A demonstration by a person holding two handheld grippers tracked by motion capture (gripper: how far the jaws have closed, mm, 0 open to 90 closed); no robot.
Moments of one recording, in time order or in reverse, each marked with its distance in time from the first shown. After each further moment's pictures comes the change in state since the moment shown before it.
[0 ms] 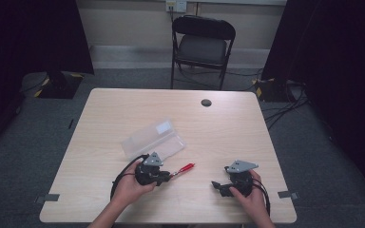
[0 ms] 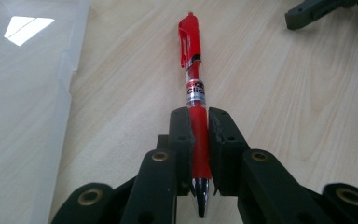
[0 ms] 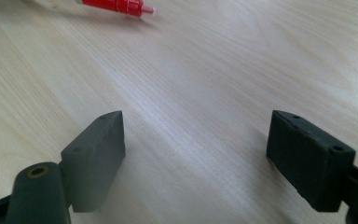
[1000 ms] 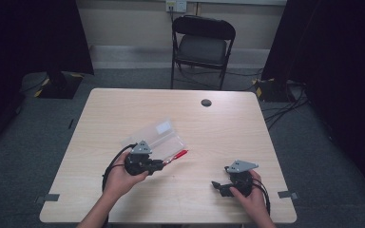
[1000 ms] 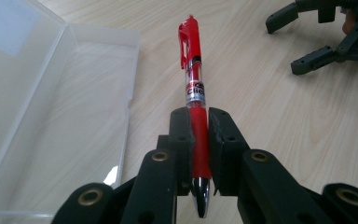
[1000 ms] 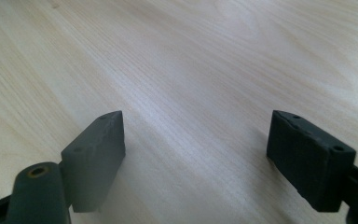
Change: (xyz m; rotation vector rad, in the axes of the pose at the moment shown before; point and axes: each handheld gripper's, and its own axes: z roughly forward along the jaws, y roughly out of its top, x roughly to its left) left arm 0.017 0.015 -0.036 -0.069 0.048 -0.044; right arm 0.000 0.000 0.000 0.000 0.004 0.001
